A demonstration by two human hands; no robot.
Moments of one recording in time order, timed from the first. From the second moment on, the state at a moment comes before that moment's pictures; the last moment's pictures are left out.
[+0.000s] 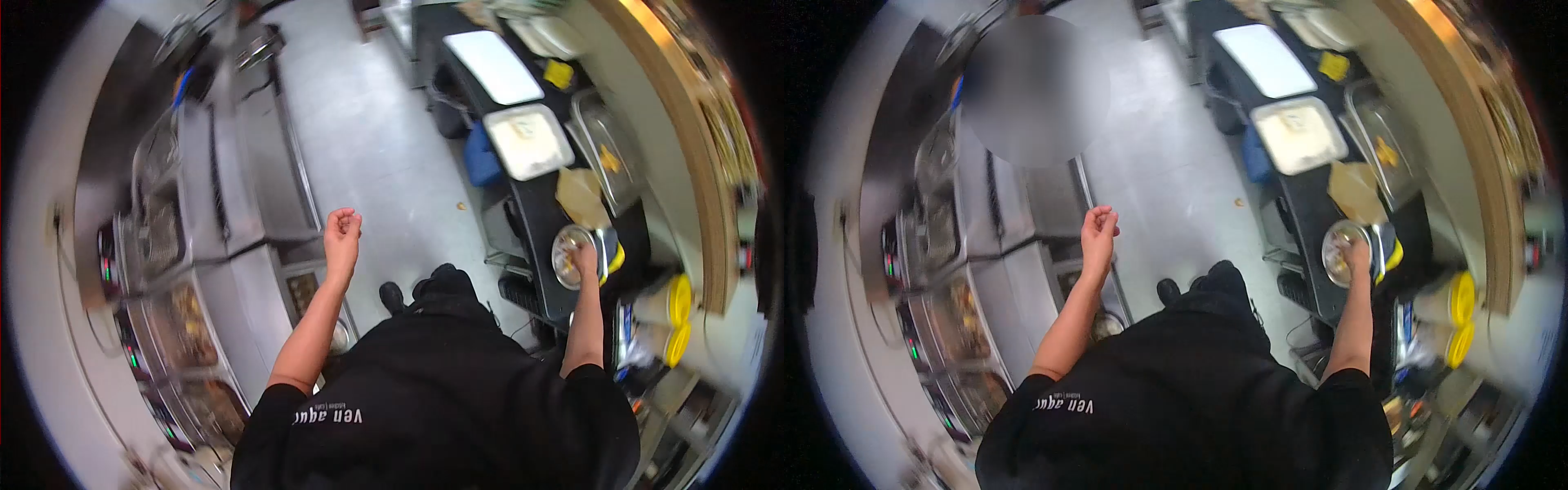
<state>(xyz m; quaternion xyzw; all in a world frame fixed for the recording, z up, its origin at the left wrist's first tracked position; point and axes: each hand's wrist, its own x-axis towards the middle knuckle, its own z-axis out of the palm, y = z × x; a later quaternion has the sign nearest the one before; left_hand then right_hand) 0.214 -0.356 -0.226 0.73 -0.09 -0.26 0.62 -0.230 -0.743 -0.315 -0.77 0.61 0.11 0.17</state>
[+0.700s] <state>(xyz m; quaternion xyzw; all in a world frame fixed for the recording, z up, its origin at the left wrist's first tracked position) 0.123 -0.743 -0.281 0.52 -0.83 -0.10 0.15 -0.239 -0.744 -0.320 -0.77 0.57 0.04 0.30</state>
